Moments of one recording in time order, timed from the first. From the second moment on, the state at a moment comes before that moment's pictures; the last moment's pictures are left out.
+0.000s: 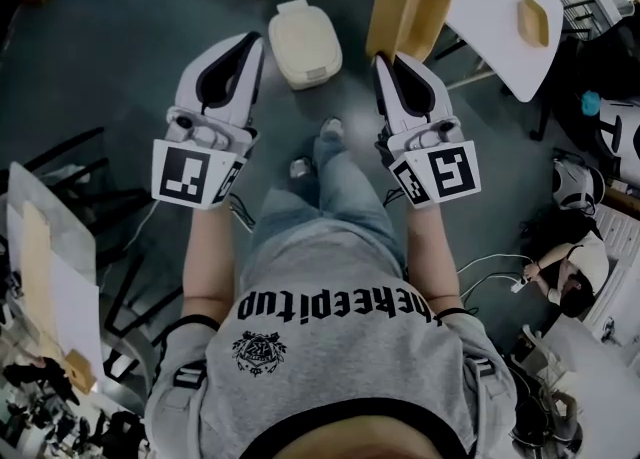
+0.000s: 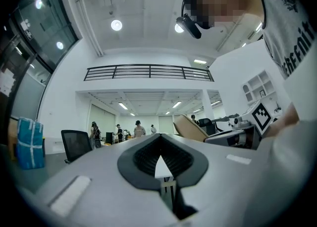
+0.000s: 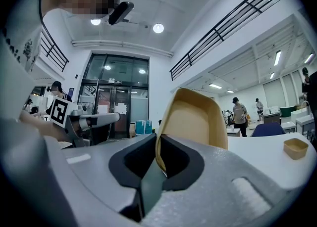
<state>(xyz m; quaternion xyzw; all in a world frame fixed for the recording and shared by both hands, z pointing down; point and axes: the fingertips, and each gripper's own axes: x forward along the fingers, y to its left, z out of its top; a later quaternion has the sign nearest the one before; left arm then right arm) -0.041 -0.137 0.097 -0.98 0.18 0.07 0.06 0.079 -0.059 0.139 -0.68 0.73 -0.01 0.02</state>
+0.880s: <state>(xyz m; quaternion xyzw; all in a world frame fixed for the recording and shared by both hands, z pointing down) 0.004 -0.189 0.194 -0.98 0.18 0.02 -0.01 0.121 -0.117 0.249 -0.66 0.74 -0.12 -0.03</state>
